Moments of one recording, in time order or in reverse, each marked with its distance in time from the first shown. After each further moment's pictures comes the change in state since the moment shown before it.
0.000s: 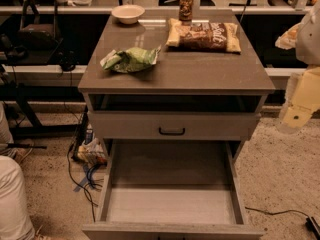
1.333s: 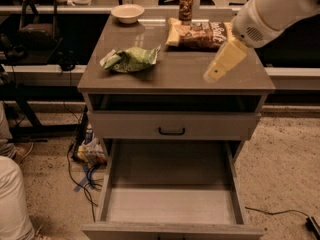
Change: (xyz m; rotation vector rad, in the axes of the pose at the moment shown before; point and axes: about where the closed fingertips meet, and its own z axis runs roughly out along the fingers) arm -0.085 -0.126 0.079 0.129 -0.300 0.186
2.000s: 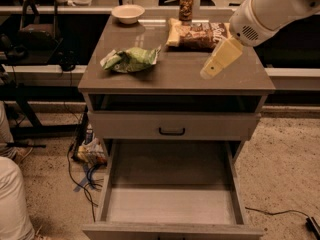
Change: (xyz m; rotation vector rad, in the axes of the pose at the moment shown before) arm -0.012 -0.012 0.012 0.027 -0.035 0.025
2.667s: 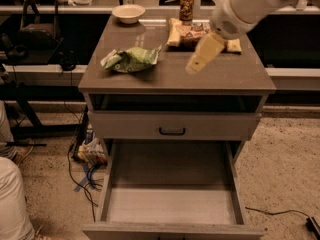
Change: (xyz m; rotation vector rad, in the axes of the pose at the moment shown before) arm -0.034 0.002 0.021 0.000 0.012 -0.070
